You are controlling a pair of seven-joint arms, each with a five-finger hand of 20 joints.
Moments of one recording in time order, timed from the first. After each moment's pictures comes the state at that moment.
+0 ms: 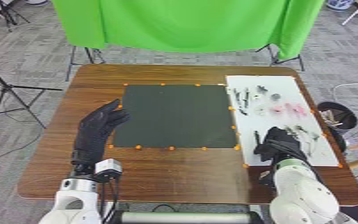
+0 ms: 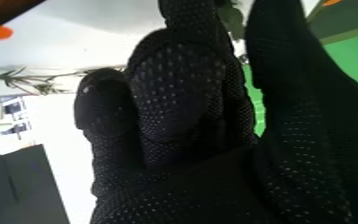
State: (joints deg) left arm 121.3 -72.4 -87.1 -120.6 58.6 6.4 15.5; right arm -108.4 -55.9 73.9 -123.7 -132.5 -5.7 49.8
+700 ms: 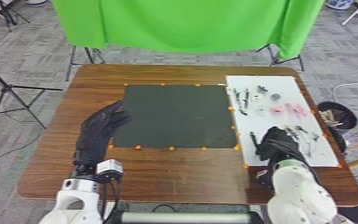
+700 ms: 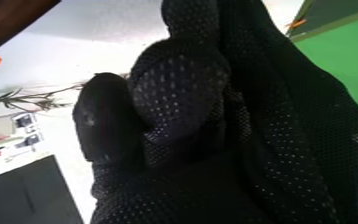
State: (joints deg) left arm 121.3 -73.1 -87.3 -120.6 58.5 5.3 14.0; right arm -108.7 -56.3 73.3 -122.2 -131.1 0.4 48.9
